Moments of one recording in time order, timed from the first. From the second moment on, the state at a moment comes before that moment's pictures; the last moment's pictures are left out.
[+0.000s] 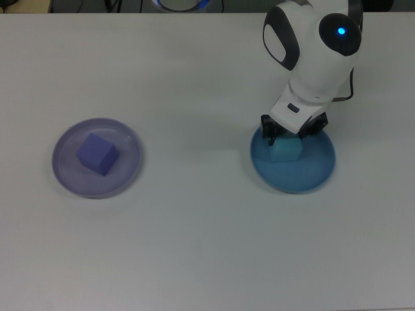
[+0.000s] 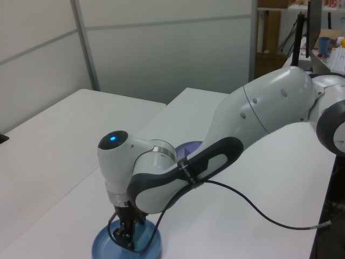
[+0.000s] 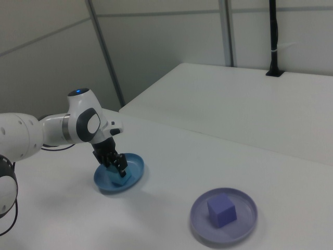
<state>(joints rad) 0.35 0.50 0.14 -1.61 -0.15 2.12 0.40</state>
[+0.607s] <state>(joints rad) 0.33 0.26 0.13 -1.58 -0.15 1.97 0.42</state>
